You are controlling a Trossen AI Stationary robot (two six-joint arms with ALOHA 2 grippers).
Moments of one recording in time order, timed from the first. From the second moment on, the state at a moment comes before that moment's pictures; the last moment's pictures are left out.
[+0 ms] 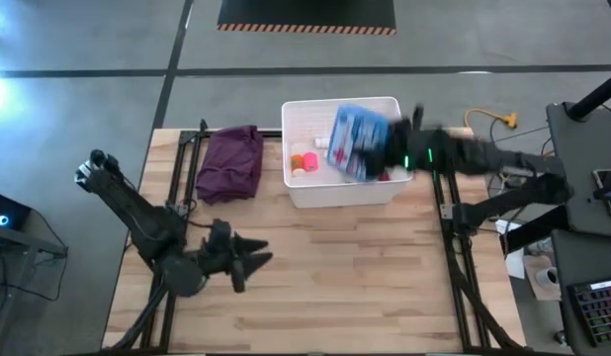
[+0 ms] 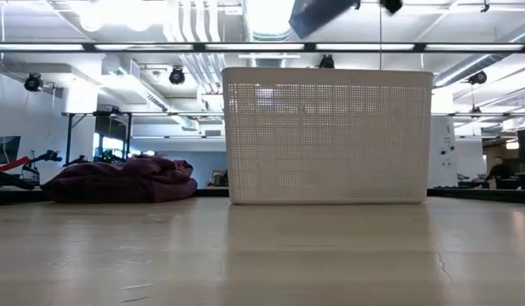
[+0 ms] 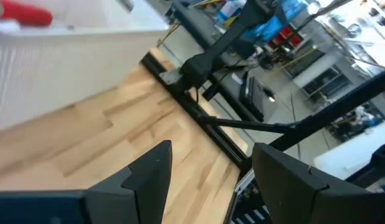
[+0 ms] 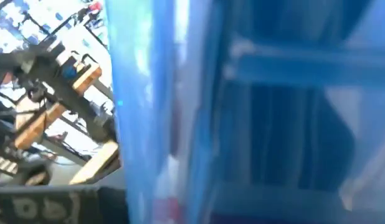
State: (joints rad) left arm -0.74 1.25 1.16 -0.31 -0.96 -1.15; right arm 0.02 1.19 1.37 -0.63 0.48 0.82
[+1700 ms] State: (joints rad) left arm -0.27 0.07 0.22 0.07 -0.37 -0.72; right arm -0.11 1.09 1.51 -1.16 0.19 0.81
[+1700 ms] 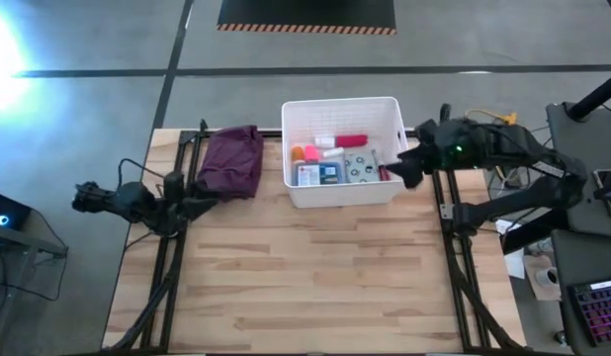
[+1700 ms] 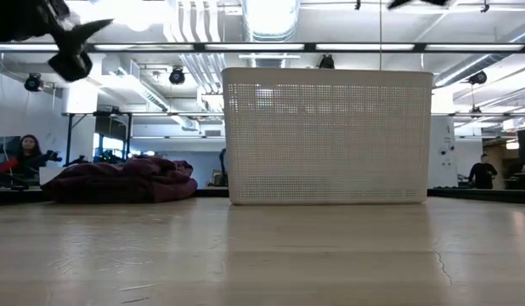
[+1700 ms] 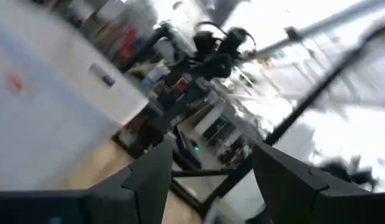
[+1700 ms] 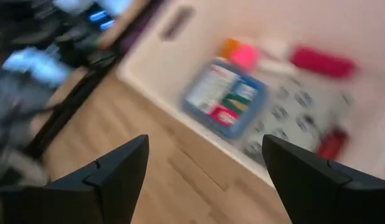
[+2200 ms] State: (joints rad) left arm -0.27 0.12 0.03 0.48 -0.16 -0.35; right arm 0.24 0.81 1.05 -0.51 0.19 0.46
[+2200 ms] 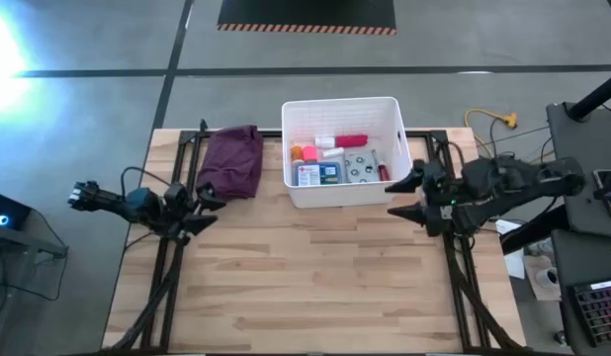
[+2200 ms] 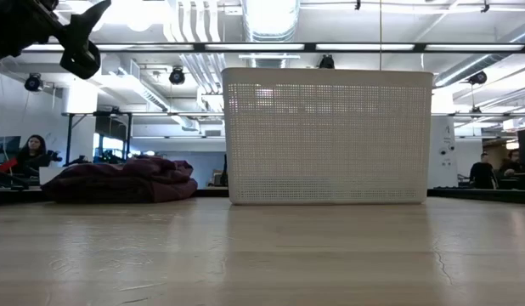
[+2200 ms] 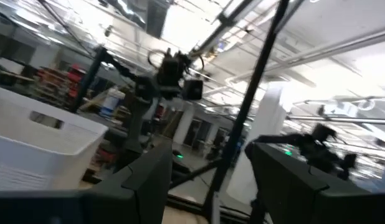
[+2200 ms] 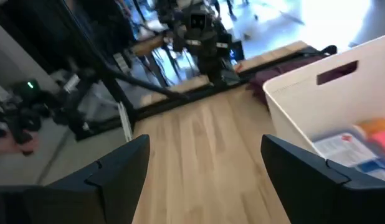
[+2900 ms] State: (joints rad) left arm -0.23 0.12 0.01 0.43 -0.21 -0.40; right arm 0.35 0.49 0.22 0.41 0.19 0.44
